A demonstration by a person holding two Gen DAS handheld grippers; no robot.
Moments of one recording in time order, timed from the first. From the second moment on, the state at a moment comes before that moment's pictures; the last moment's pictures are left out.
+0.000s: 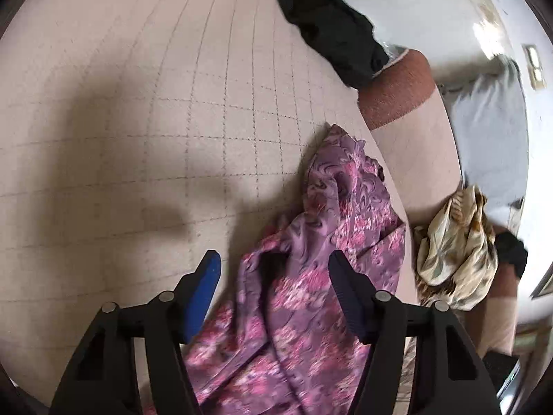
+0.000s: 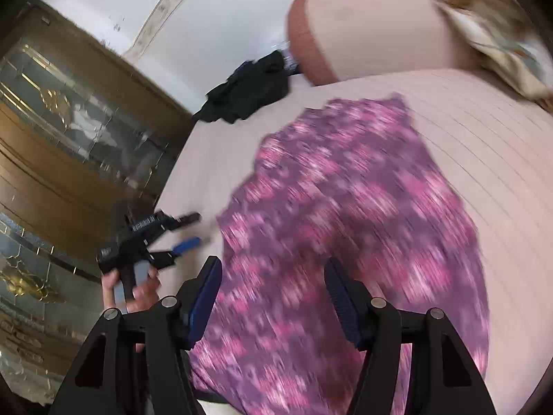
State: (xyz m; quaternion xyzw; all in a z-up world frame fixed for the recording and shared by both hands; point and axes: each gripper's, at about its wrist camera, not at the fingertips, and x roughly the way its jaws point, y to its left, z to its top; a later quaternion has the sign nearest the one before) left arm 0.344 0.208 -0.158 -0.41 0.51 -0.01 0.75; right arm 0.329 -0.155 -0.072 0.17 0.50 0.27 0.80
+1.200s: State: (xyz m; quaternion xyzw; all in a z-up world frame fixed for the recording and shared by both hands) left arm 0.343 0.220 -0.163 -0.36 0.51 0.08 0.78; right arm 0.499 -0.041 -0.146 0.15 0.52 0.27 0.80
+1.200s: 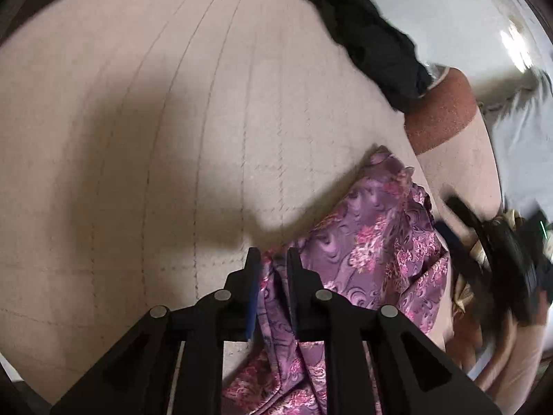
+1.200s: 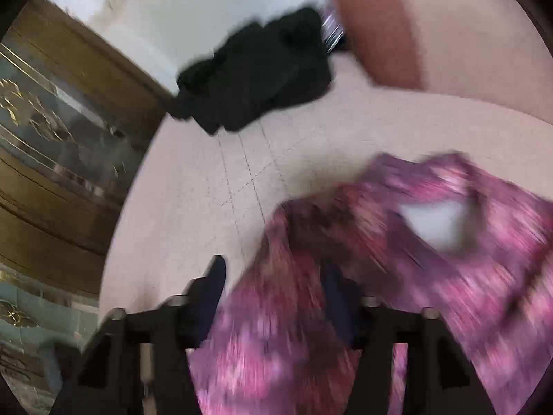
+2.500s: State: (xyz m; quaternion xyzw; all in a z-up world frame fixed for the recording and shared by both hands) left arm 0.226 0.146 -0.073 -0.18 0.51 0.02 0.84; right arm 0.187 -0.275 -0.096 0.19 0.44 0.19 0.86
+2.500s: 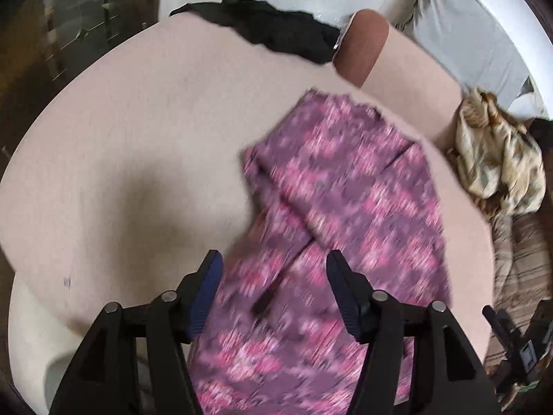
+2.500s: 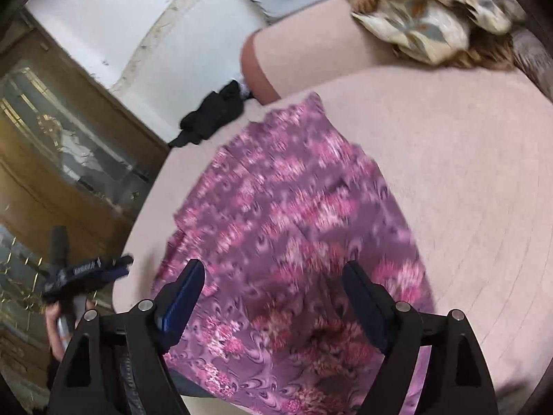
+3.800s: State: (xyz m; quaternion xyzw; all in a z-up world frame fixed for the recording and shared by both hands) left arm 0.589 0.112 -0.108 -0.07 0.50 -0.04 0.86; right arm 0.578 -0.285 -0.151 0.12 0.49 0.13 0.85
